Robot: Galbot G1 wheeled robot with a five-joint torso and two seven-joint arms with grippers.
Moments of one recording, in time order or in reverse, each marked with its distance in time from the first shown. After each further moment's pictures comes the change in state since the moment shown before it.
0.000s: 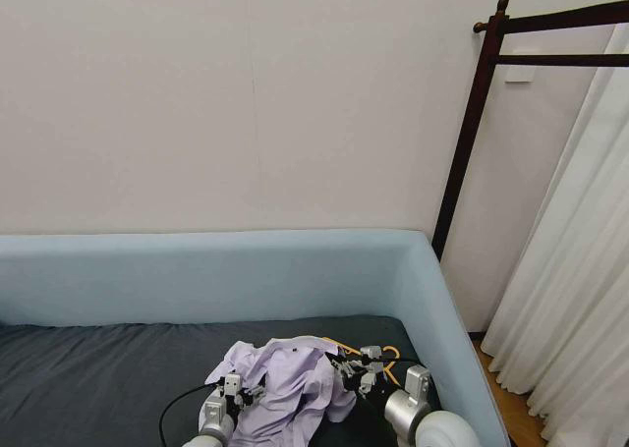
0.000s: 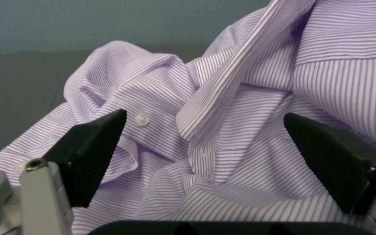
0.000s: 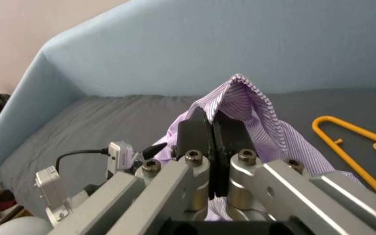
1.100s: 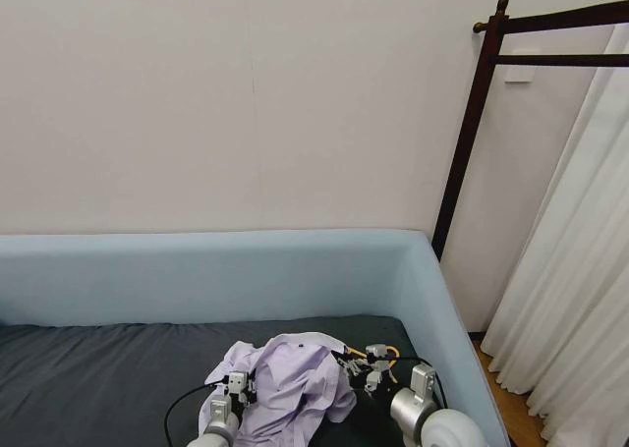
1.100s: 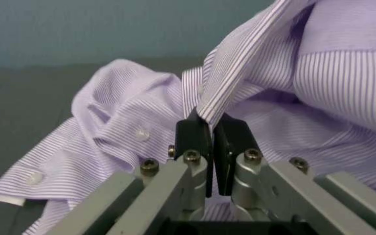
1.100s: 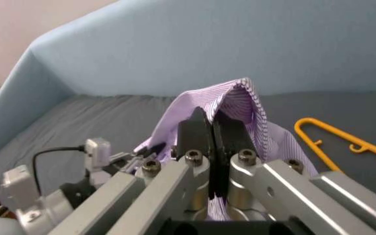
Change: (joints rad) left arm 0.037 0.035 -0.011 -0.097 0.012 -0.007 -0.031; right arm -0.005 -0.016 0.020 -0.009 -0.016 0.007 -0.001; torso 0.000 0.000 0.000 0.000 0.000
